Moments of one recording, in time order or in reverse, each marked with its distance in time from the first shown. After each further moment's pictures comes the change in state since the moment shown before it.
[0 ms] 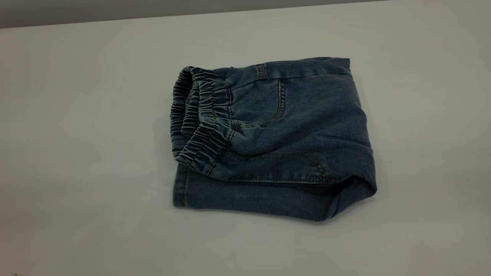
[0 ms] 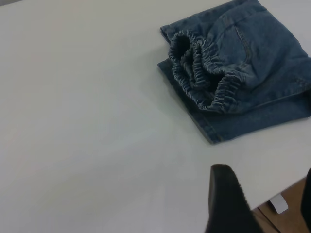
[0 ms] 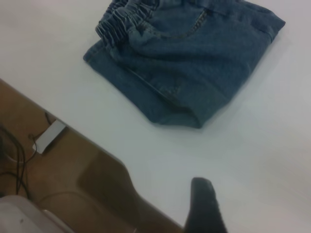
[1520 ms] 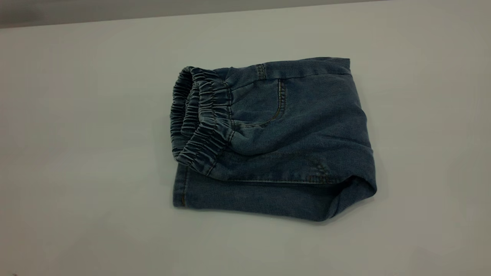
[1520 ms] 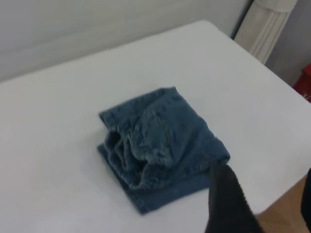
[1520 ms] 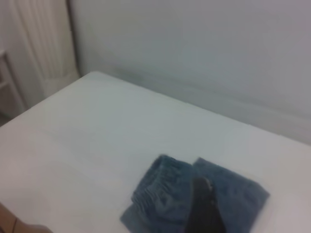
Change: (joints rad) left arm 0.000 0.359 -0.605 -0.176 0.146 0.000; right arm 0.001 0.140 -0.598 0.023 0.046 0.027
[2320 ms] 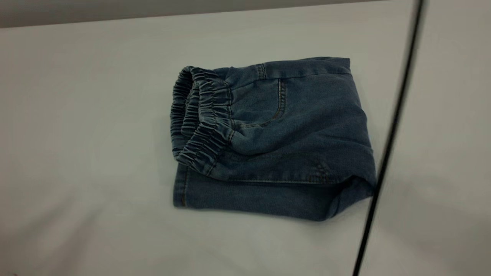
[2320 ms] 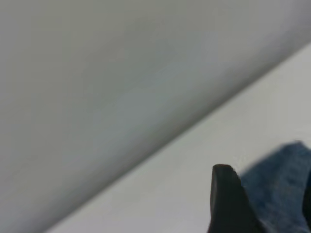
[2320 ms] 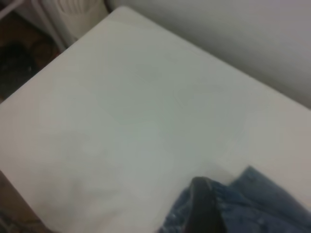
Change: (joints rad) left arm 0.000 0.434 -0.312 0.208 -0.204 0.301; right arm 0.000 1.090 -0.868 0.154 0.115 -0.091
